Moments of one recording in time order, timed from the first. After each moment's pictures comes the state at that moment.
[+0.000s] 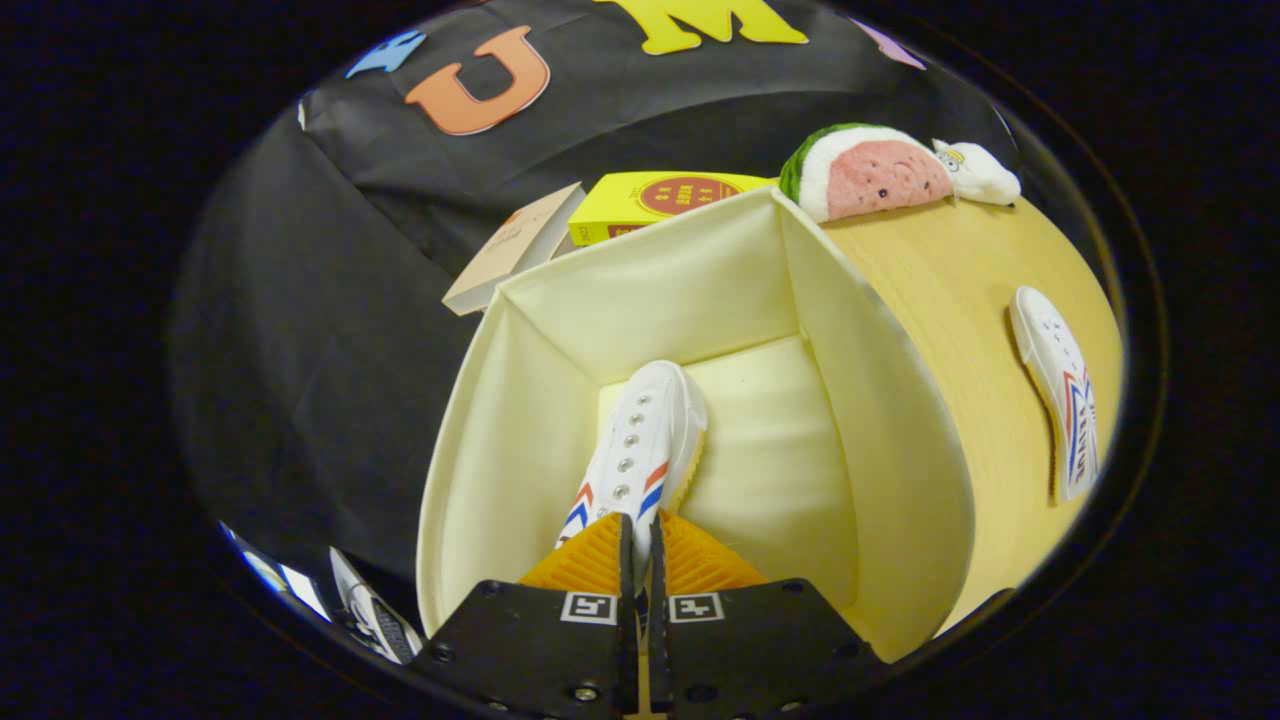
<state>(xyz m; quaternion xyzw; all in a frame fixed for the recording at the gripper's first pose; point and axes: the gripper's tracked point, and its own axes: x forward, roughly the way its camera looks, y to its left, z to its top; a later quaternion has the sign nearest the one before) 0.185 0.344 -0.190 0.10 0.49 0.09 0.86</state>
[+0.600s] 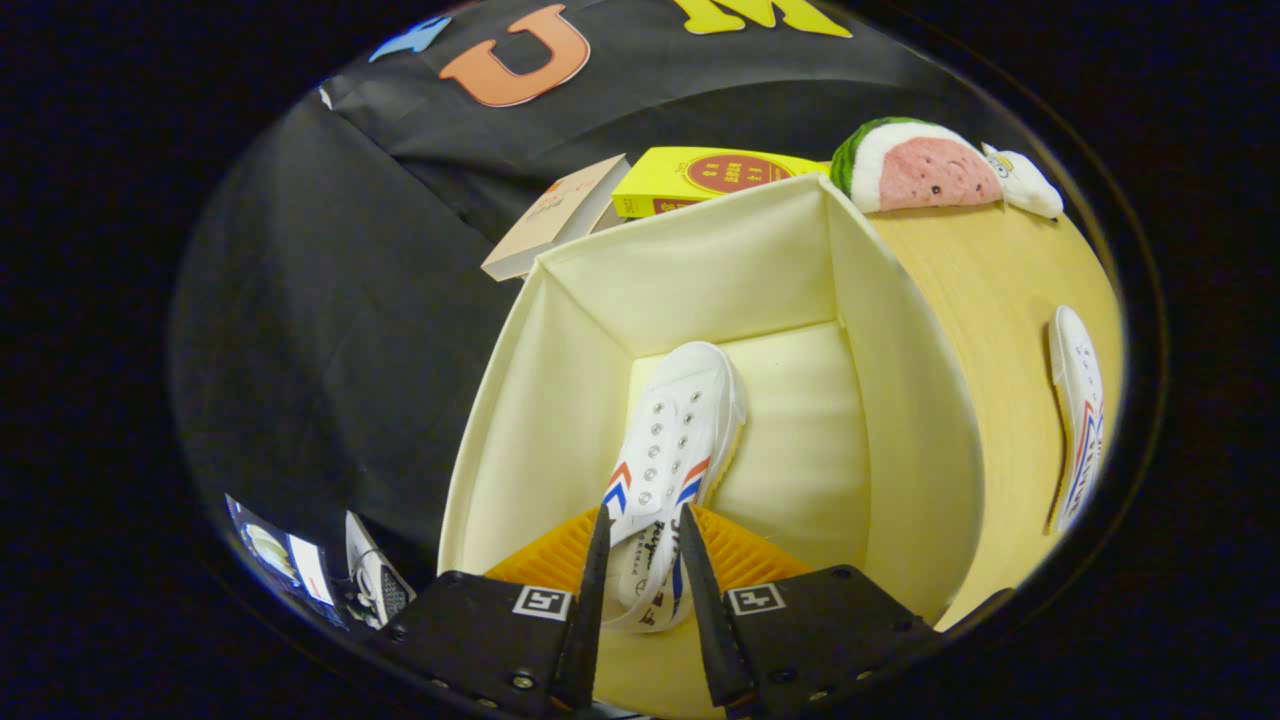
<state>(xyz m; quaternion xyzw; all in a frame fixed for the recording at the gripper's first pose) 0.172 0.351 -0.176 0.10 0.53 0.15 0.83</state>
